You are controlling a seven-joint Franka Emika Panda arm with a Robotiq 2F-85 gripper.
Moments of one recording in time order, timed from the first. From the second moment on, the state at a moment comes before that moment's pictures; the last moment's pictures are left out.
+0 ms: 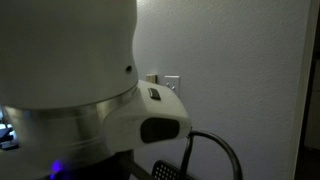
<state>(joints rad) -0.05 -0.78 -0.54 -2.67 -0.07 2.03 -0.66</state>
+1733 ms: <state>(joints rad) 0.08 -0.68 -0.30 -2.54 -0.16 2.05 -1.07</state>
